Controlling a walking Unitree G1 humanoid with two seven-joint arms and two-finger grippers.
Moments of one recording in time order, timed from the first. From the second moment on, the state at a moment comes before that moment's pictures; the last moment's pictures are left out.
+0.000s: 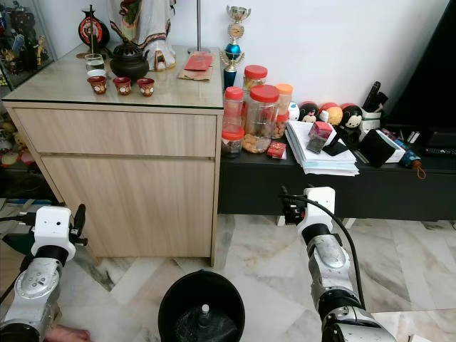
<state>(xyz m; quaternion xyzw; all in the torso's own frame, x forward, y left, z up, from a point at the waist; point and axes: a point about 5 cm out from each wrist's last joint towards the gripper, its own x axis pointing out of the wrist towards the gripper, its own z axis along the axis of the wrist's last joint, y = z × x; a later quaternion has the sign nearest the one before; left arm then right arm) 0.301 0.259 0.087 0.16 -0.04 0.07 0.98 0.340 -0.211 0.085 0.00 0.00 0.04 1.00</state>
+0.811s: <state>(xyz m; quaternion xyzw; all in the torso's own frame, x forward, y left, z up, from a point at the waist) 0.301 0.256 0.087 0.15 -0.05 0.08 0.98 0.343 -0.195 0.086 0.01 -0.01 0.06 1.00</state>
